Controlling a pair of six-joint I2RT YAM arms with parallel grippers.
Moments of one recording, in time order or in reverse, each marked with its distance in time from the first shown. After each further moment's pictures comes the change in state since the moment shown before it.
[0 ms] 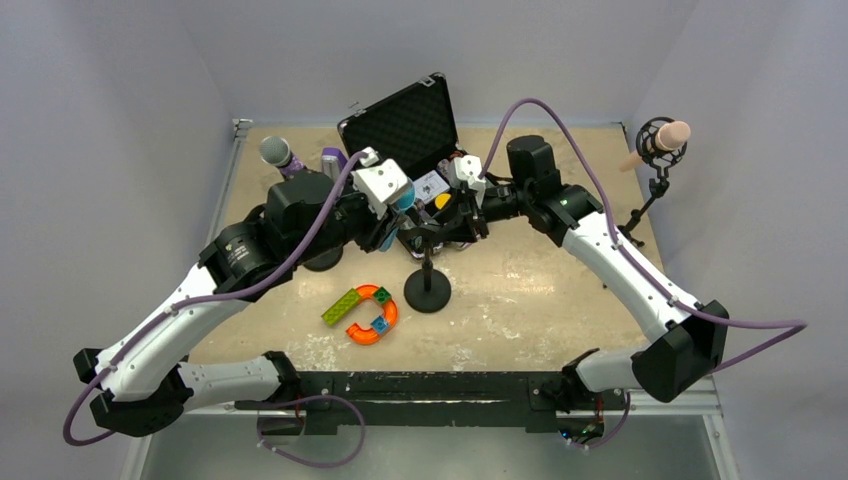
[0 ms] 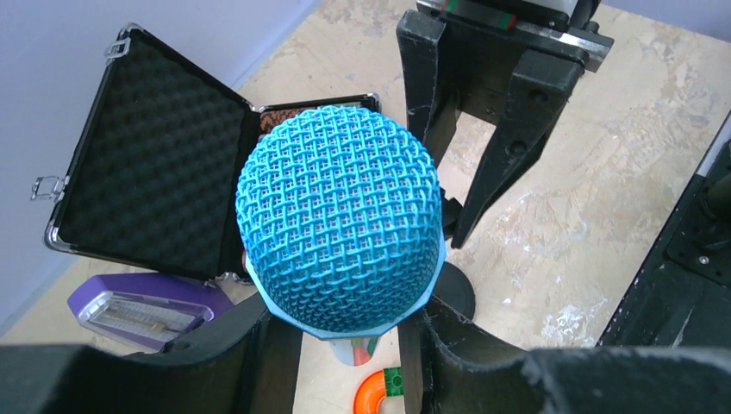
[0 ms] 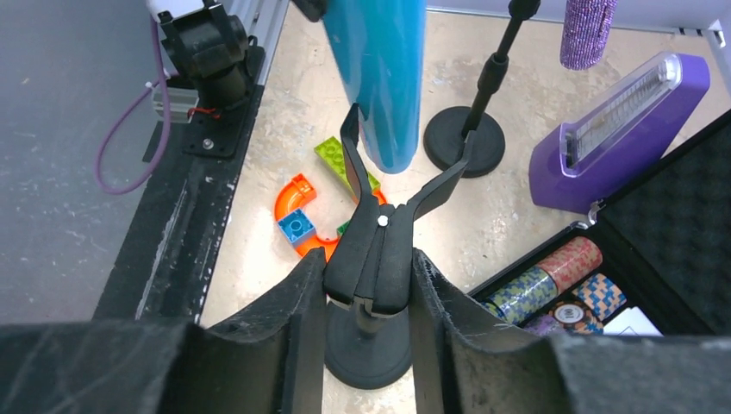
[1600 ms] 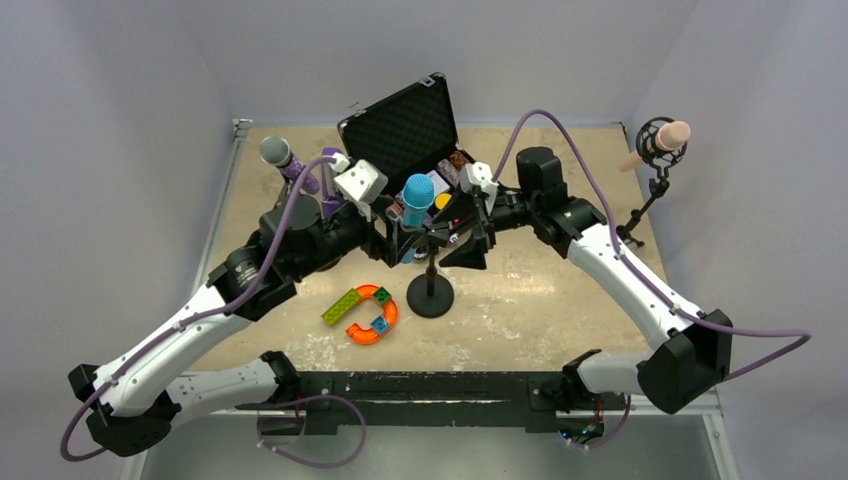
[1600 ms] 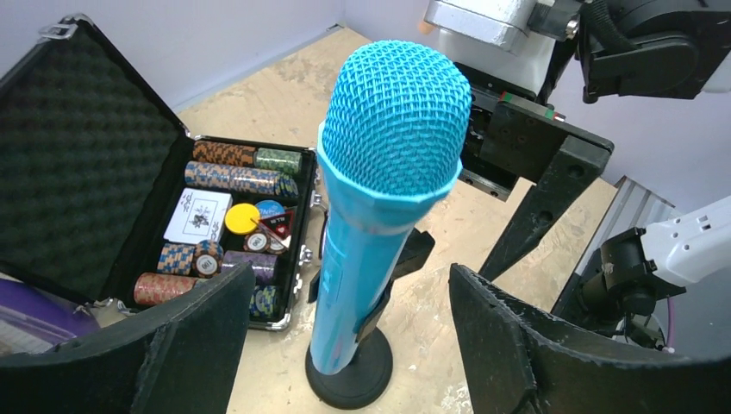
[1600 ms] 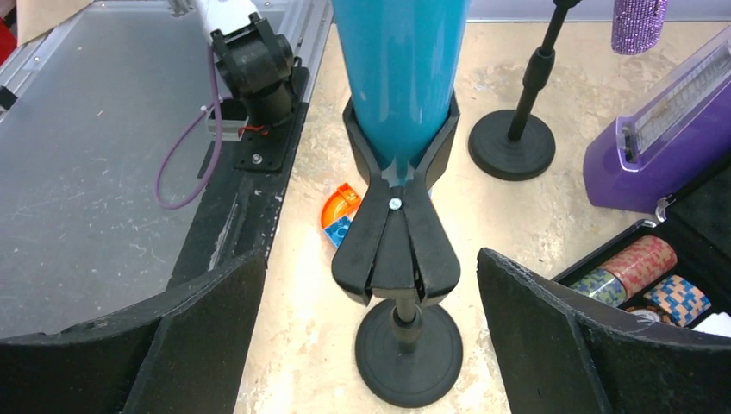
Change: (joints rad) left arm 0.033 -0.154 -0.292 0.332 0.063 -0.296; right arm -0.038 -0.064 -0.150 0.133 -0.117 0.143
